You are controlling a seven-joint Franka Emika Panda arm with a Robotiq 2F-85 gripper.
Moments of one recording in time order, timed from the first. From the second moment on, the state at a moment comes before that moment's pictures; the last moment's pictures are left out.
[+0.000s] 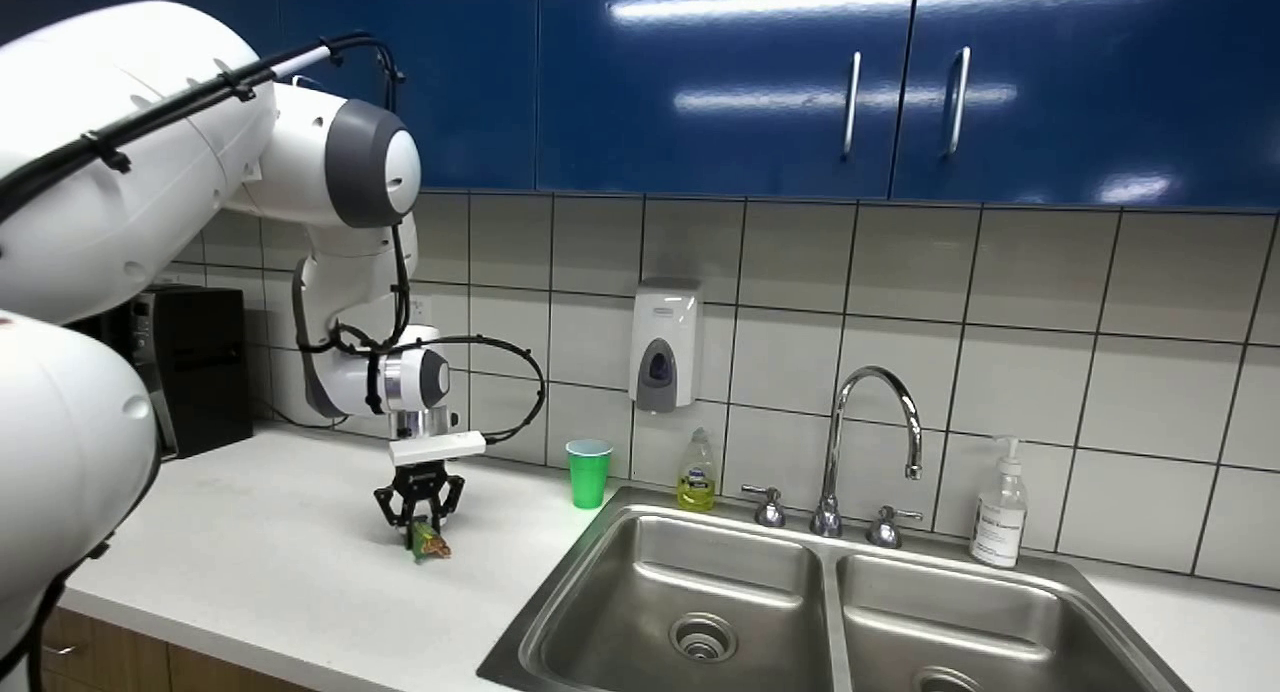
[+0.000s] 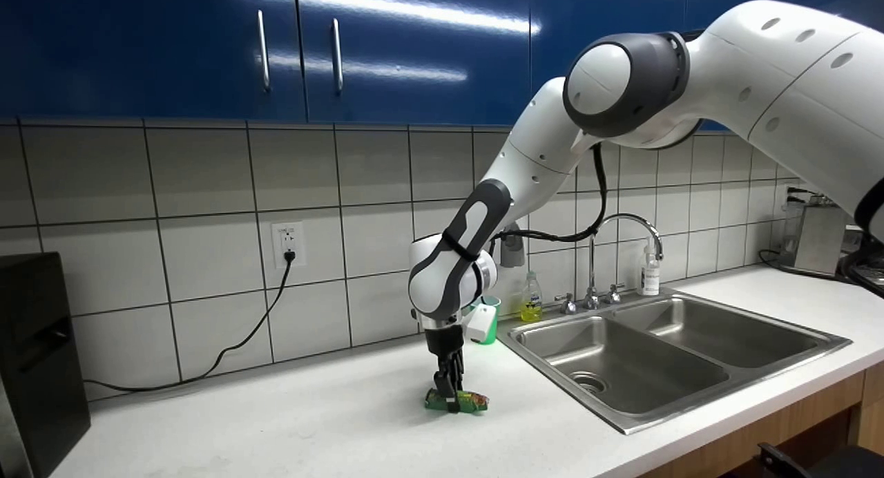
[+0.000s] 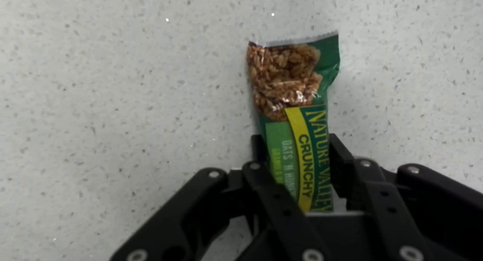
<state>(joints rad) 0.22 0.83 0.12 -1.69 -0.24 2.38 -0.49</state>
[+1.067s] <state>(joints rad) 0.22 0.82 0.12 -1.67 -0.24 2.36 -0.47</state>
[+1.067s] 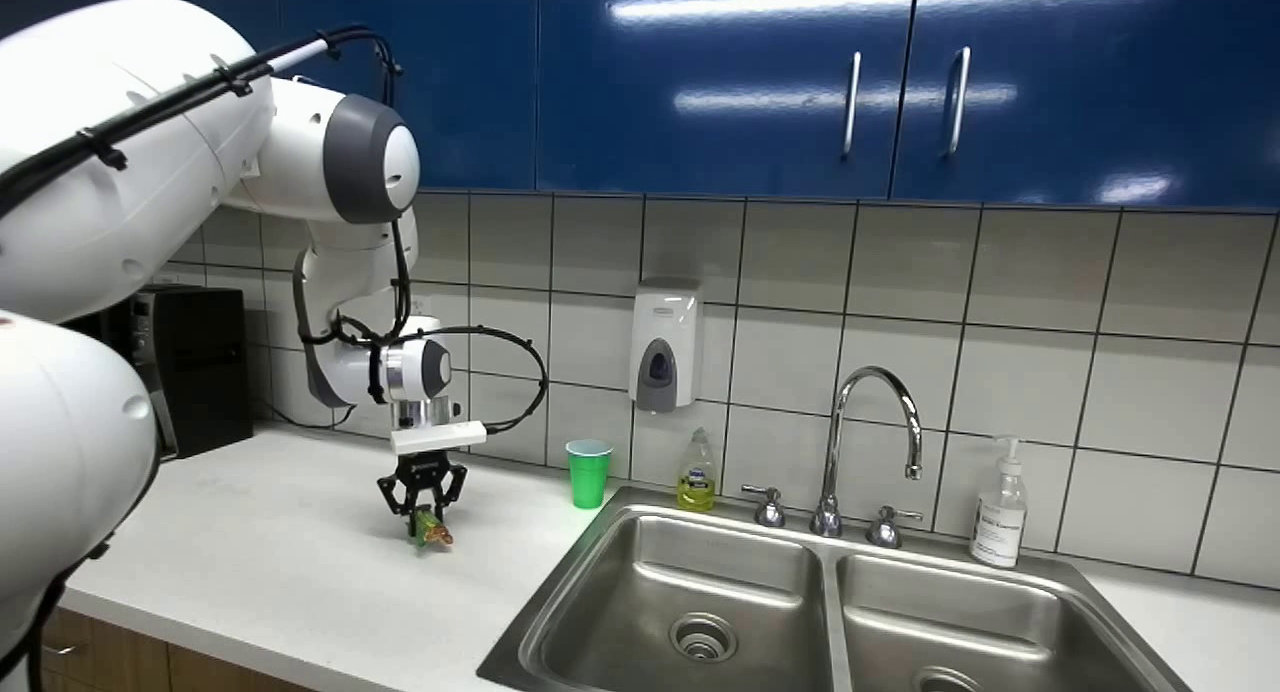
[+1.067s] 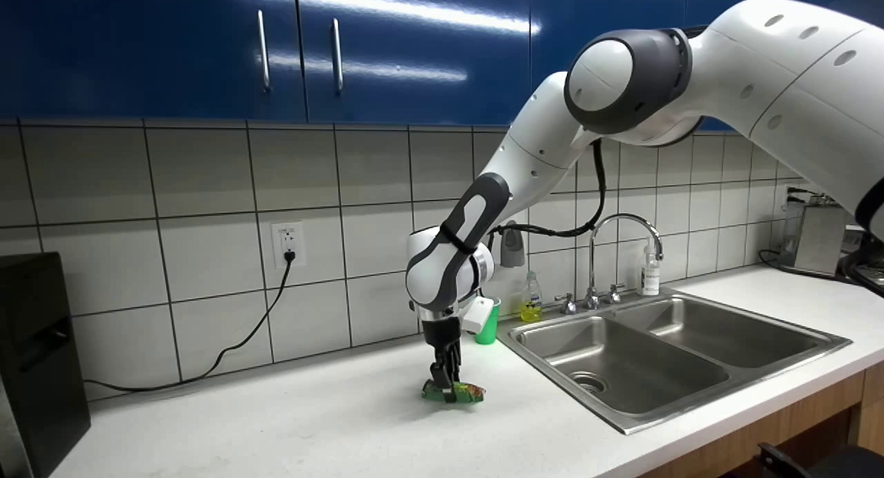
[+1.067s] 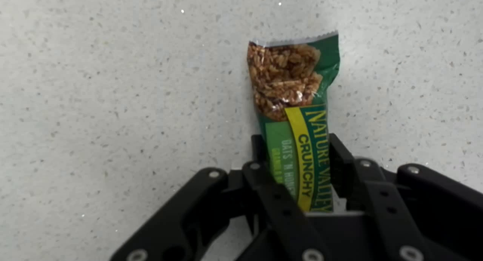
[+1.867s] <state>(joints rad) 0.22 0.70 0.12 -1.81 -0.19 2.44 -0.12</state>
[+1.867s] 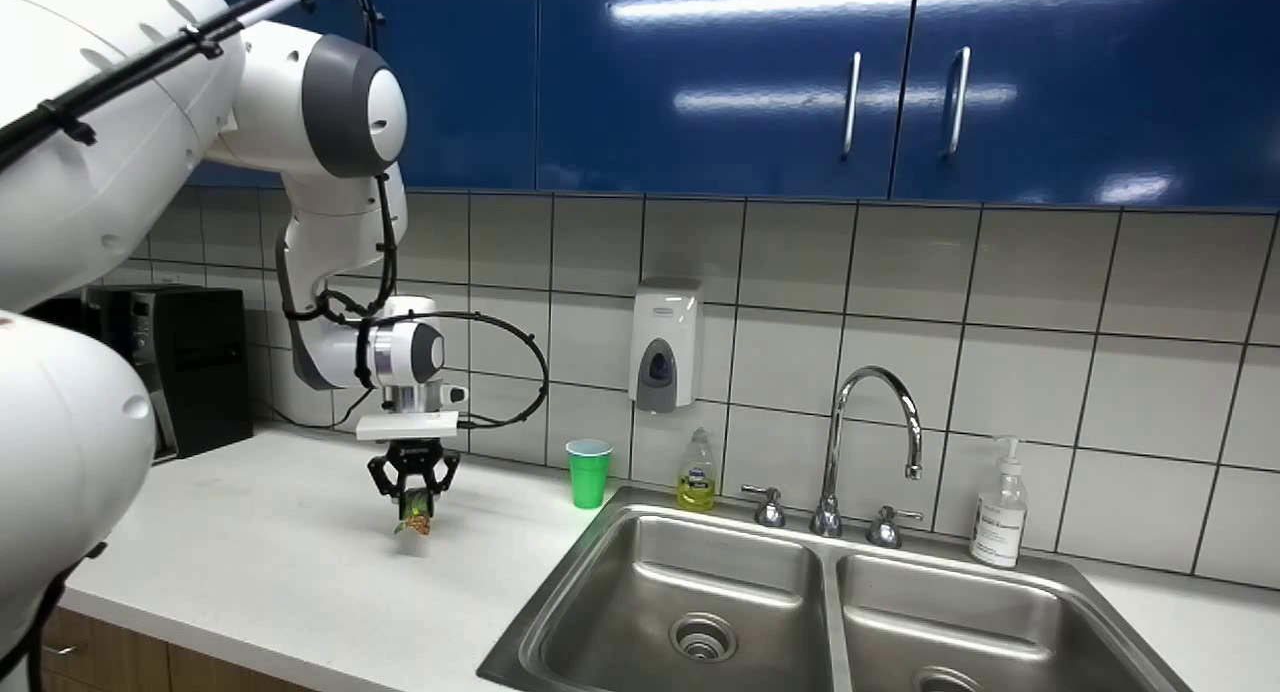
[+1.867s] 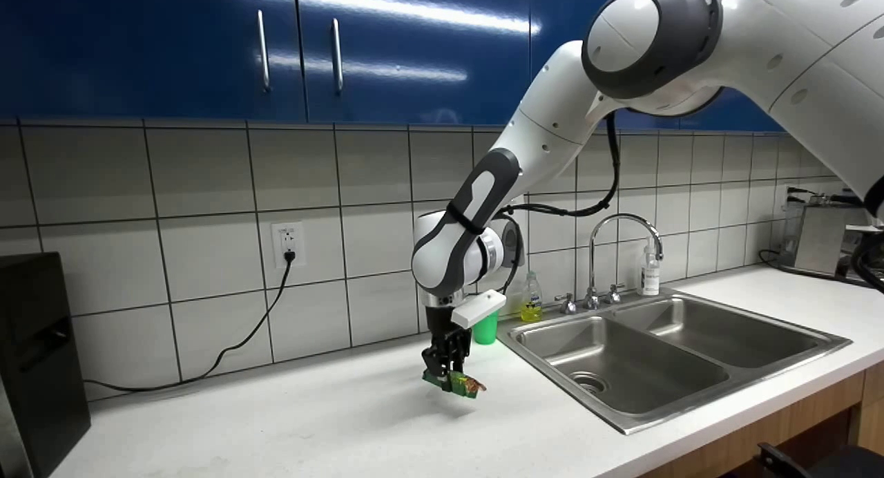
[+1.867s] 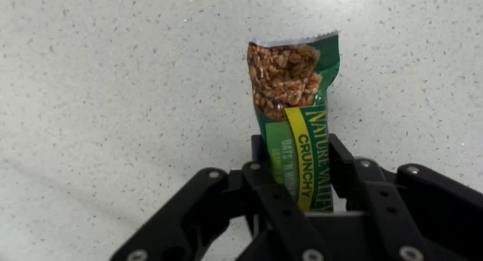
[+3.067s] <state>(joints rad) 0.29 0.37 -0.14 -2.26 -0.12 2.75 0.53</state>
